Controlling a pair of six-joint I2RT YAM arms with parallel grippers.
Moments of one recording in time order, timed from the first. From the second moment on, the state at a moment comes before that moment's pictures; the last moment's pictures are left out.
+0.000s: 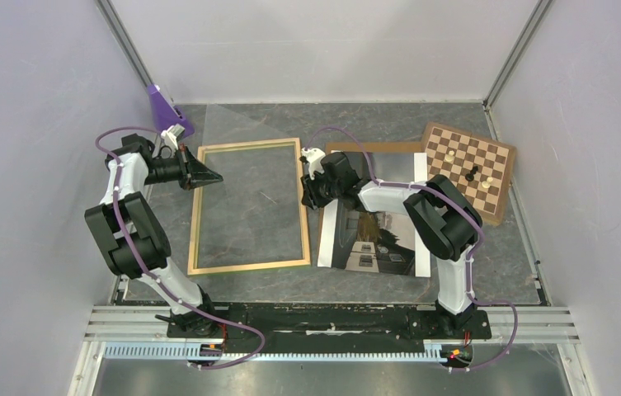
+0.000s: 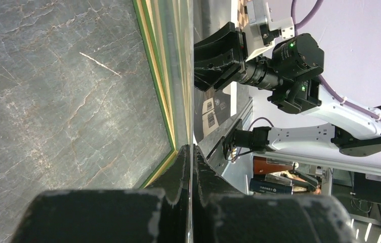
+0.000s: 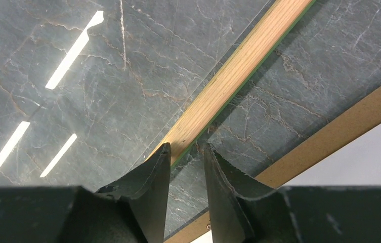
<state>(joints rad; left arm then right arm) 0.41 1.72 1.33 -1.02 1.19 0.19 0.69 1.99 1.18 0.14 -0.23 0.10</state>
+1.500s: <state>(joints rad) 0.43 1.72 1.20 -0.79 1.18 -0.03 0.69 2.00 1.19 0.14 -0.24 0.12</state>
